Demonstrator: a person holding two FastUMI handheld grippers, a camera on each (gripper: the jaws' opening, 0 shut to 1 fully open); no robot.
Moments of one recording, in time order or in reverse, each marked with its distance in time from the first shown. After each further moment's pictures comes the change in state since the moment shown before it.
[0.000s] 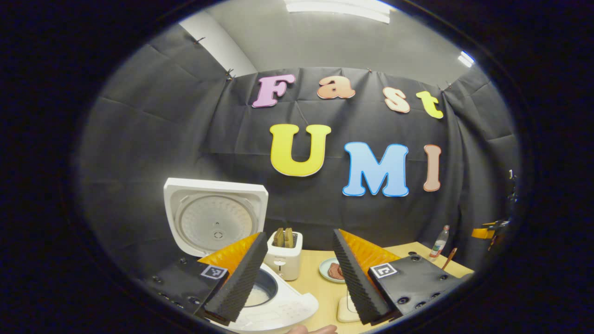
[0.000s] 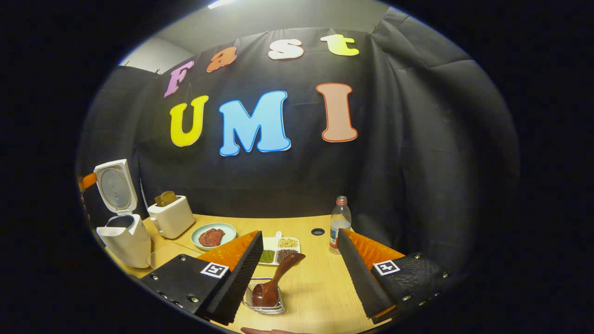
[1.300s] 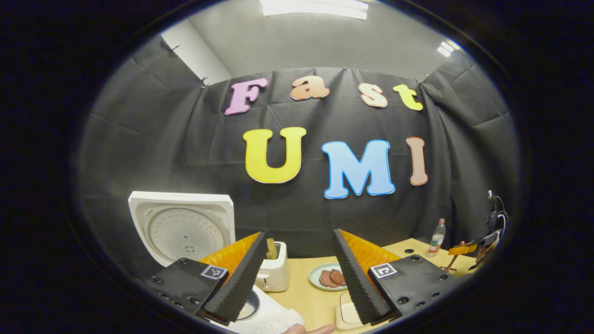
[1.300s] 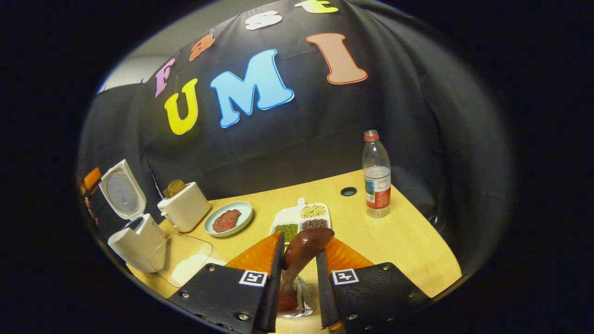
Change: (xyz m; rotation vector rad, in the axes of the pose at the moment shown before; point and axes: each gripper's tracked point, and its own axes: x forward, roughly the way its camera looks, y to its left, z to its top) left arm 0.043 -0.048 -0.010 0.096 -0.042 -0.091; right arm 0.059 0.036 -0.082 0.253 0.183 0.211
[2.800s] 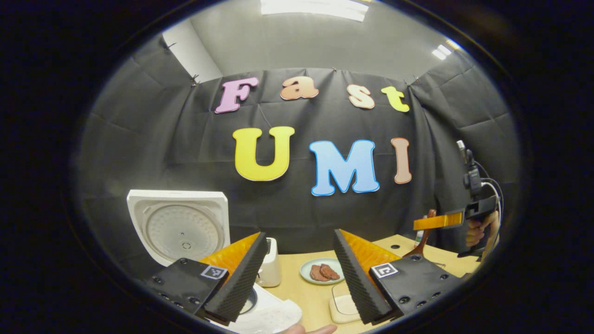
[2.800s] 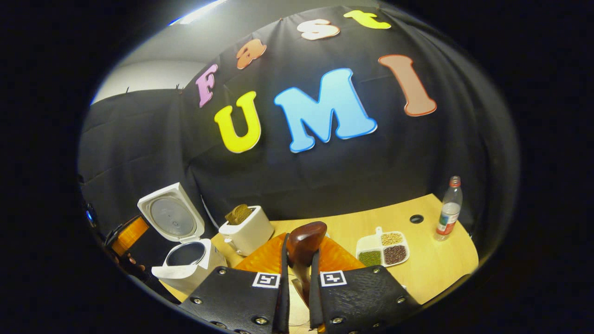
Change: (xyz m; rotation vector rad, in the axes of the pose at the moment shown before) left arm -0.035 0.001 0.002 -0.010 0.012 -0.091; right arm 0.013 0.212 0.051 -0.120 -0.005 0.200
